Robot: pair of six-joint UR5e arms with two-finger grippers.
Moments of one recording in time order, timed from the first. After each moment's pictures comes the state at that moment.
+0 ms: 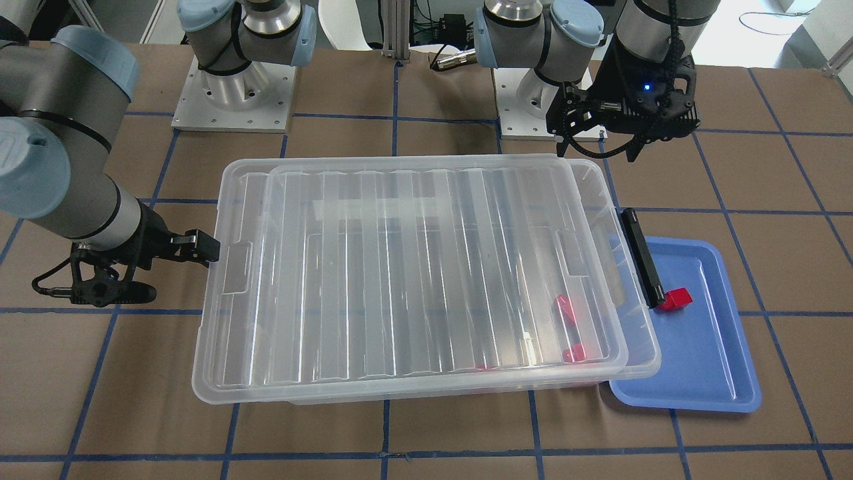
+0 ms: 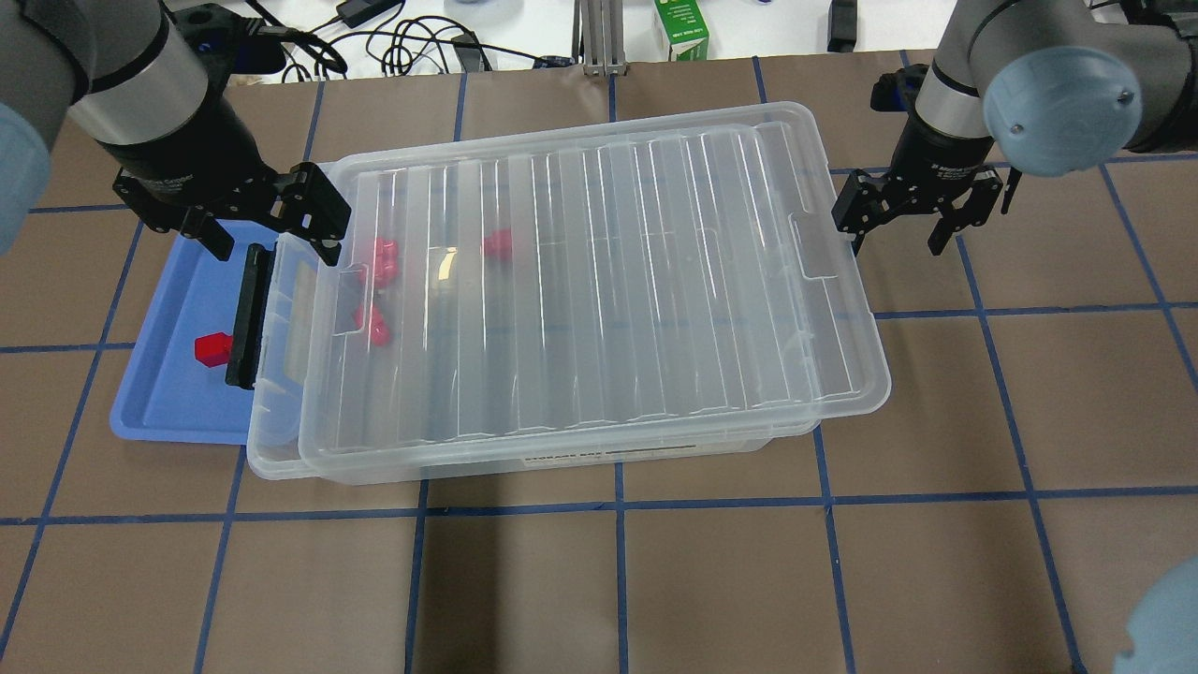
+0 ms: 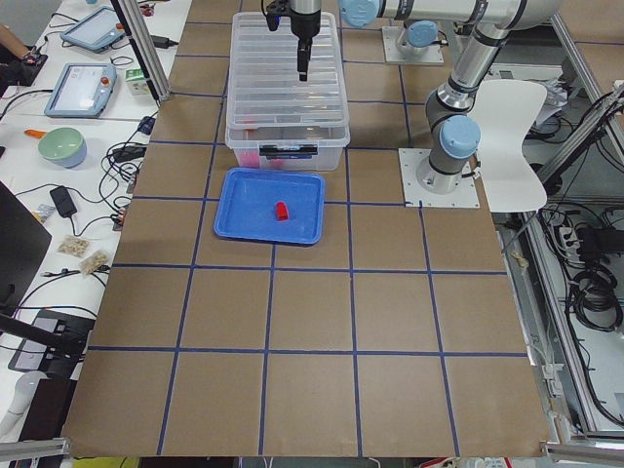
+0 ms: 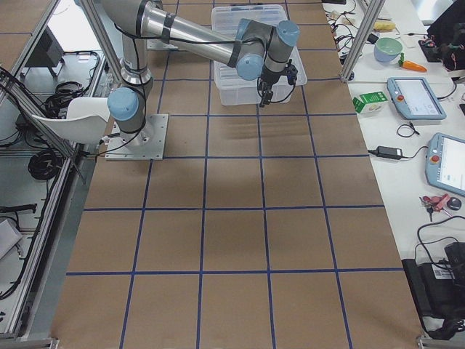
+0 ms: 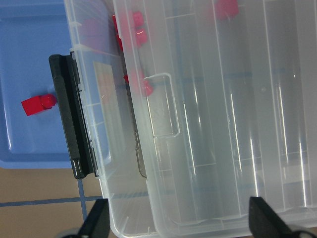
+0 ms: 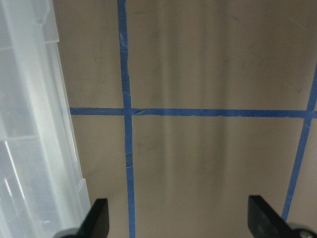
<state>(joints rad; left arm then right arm) -1.54 -1.50 -1.61 -1.60 1.60 0.12 1.45 -1.31 1.62 -1.70 -1.56 -0.14</state>
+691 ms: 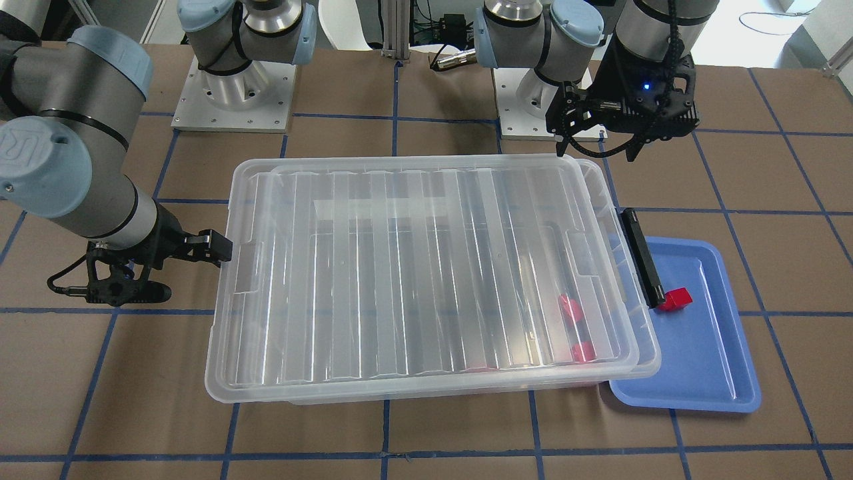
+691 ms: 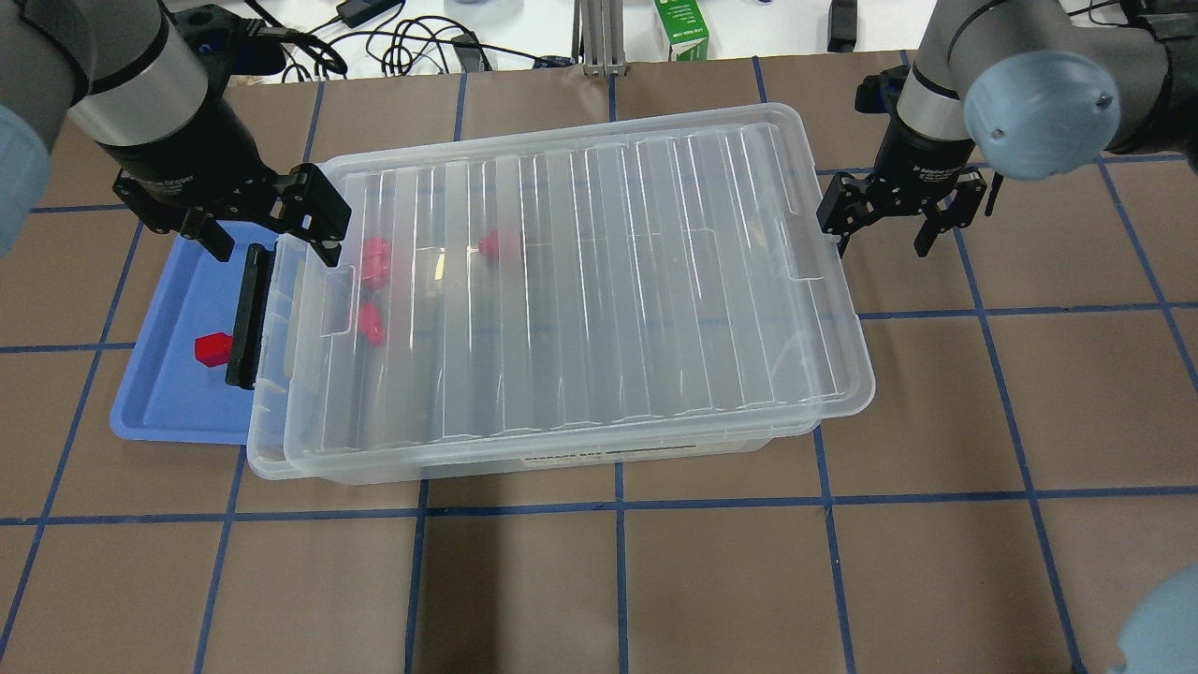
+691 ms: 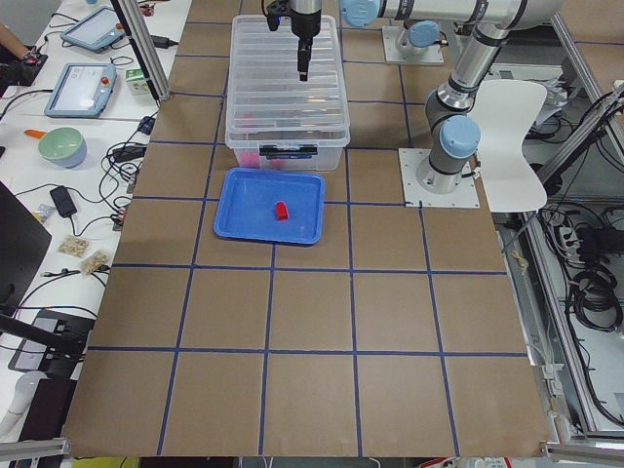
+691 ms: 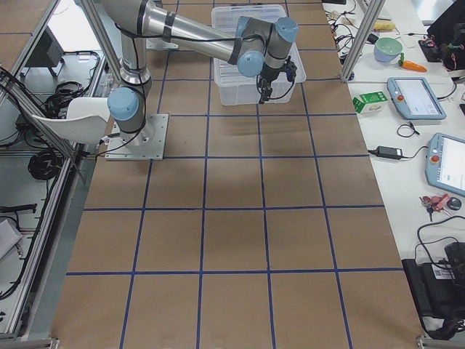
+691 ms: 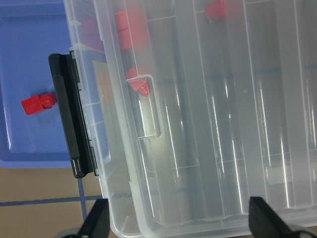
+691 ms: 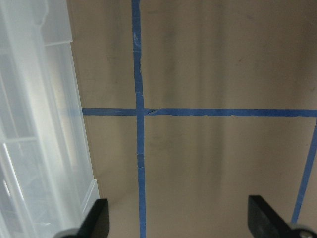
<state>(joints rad) -1.54 -1.50 -1.61 -1.60 1.60 0.12 1.48 -1.30 1.62 -1.70 -1.56 -0.11</state>
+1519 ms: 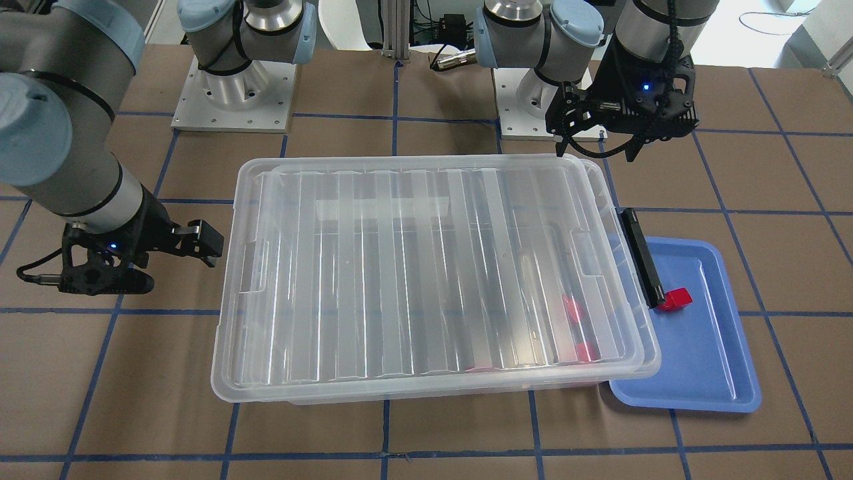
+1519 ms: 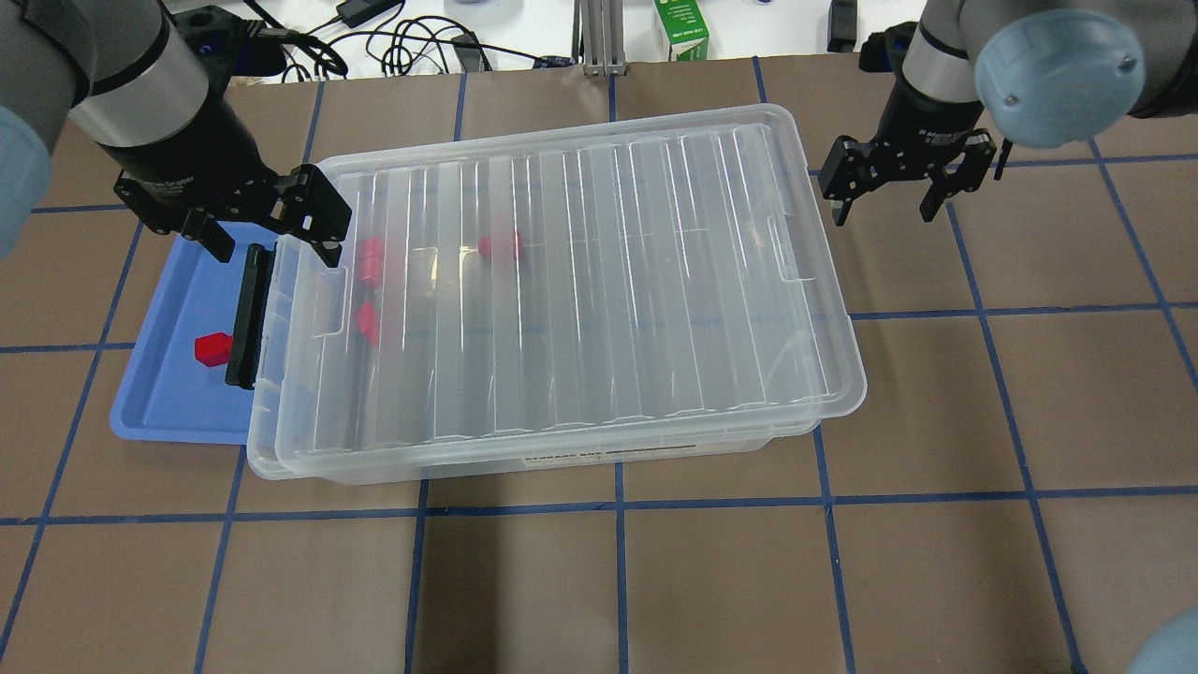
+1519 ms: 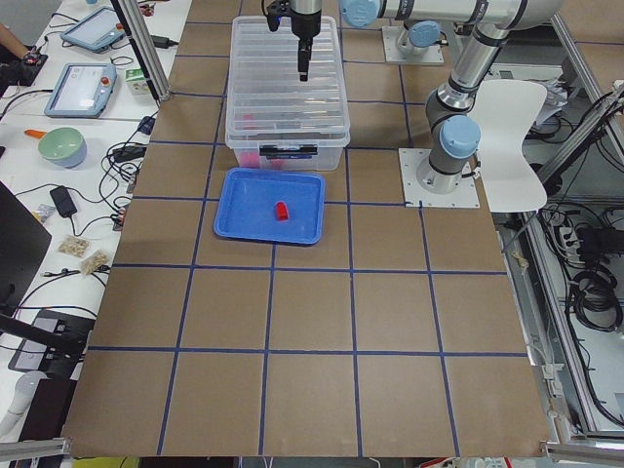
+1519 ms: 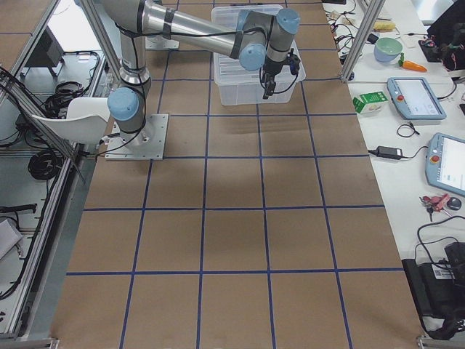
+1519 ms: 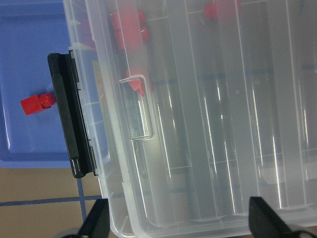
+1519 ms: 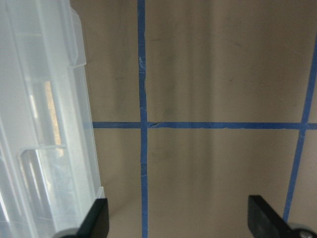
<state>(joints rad) -1.54 -1.50 -1.61 -1.60 1.60 0.12 1.49 -1.34 1.52 -1.65 -1.57 -0.10</state>
